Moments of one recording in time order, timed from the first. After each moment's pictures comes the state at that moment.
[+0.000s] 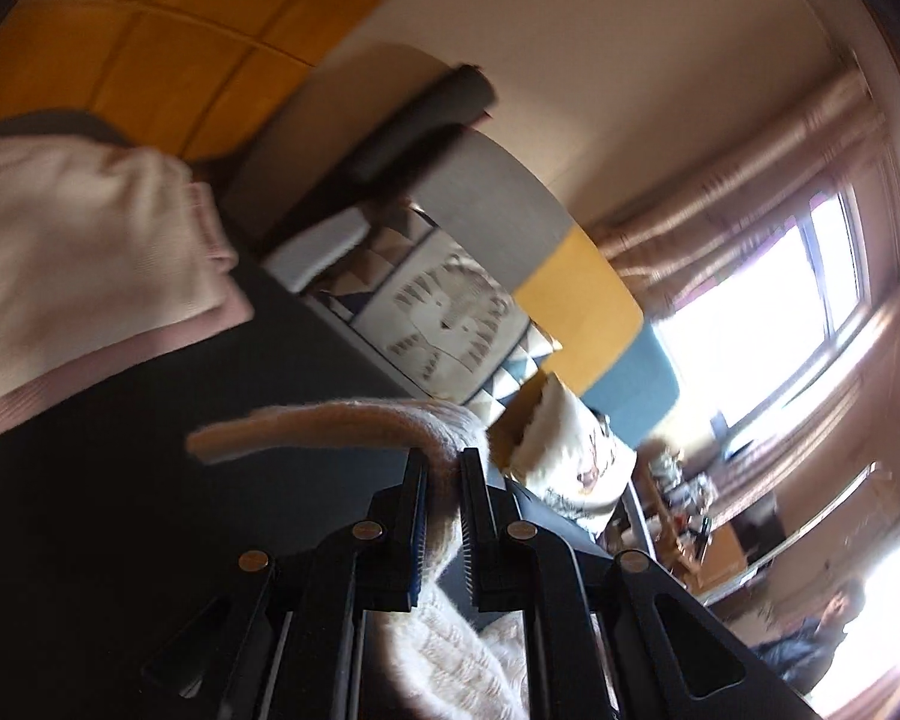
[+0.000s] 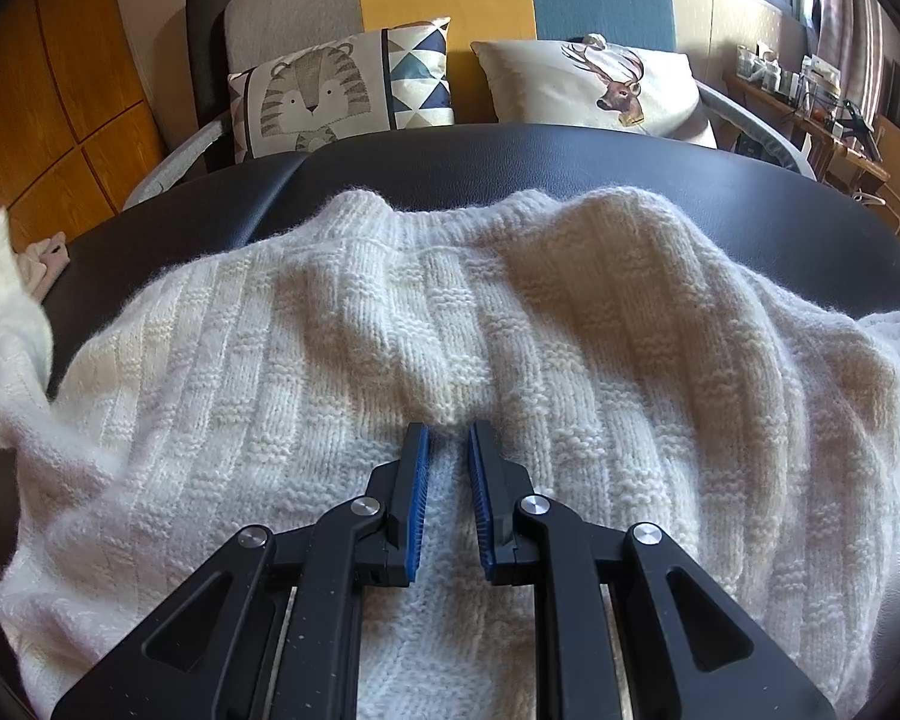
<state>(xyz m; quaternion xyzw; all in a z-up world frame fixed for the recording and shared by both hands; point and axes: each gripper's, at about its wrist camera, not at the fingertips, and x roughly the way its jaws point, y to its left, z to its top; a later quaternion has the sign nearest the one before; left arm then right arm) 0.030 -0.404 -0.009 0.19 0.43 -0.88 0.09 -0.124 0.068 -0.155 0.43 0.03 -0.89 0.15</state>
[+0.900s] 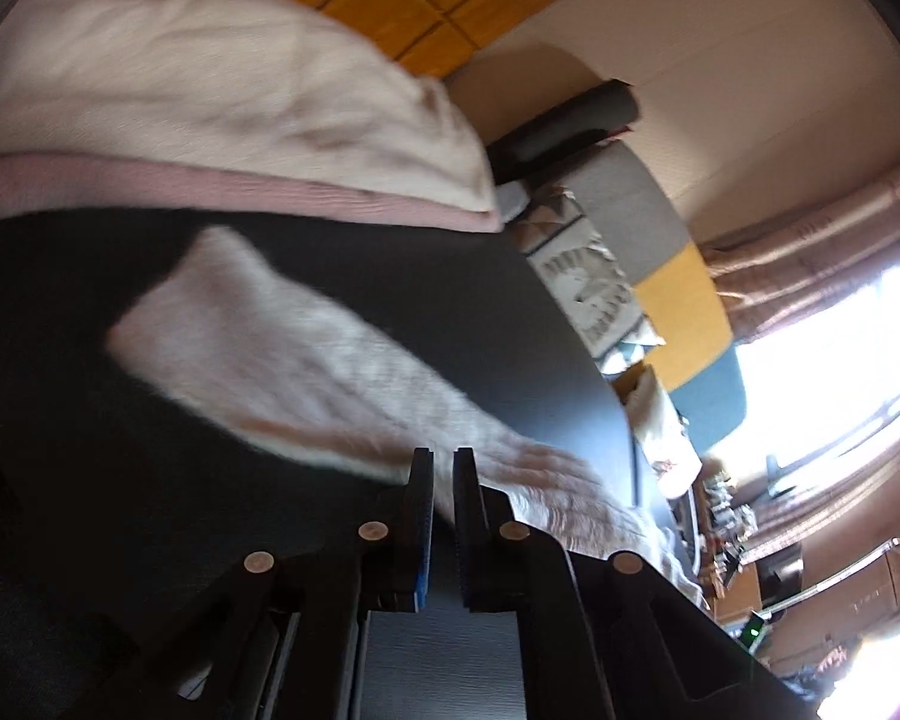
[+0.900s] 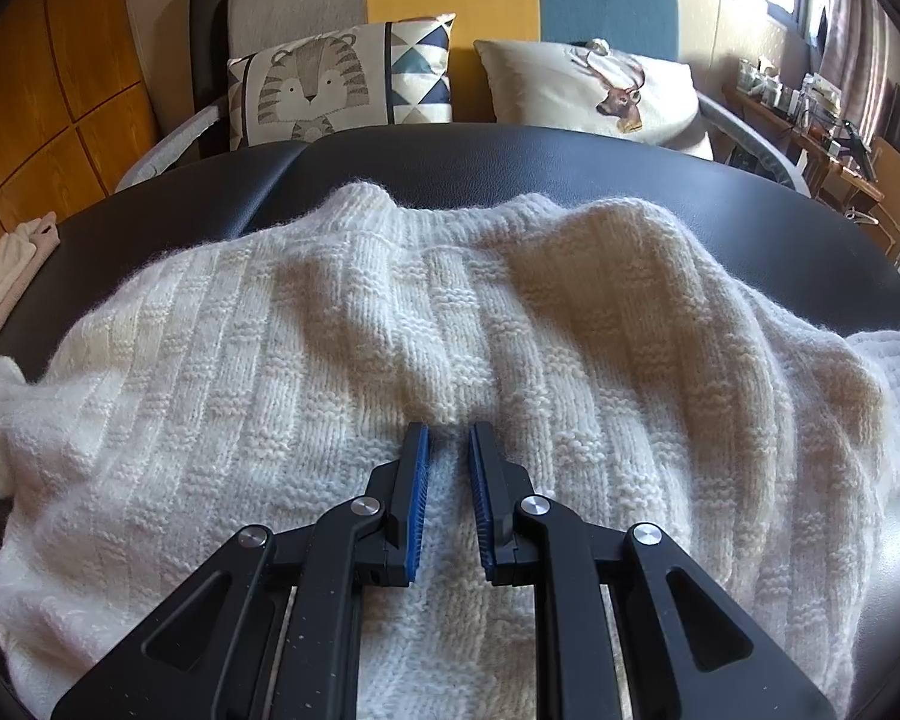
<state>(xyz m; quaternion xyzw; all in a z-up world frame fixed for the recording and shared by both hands) 0.193 -0.418 -0.123 0.24 0.50 -0.81 0.18 -0.124 0.064 -0.150 0.44 0.05 -0.88 0.15</state>
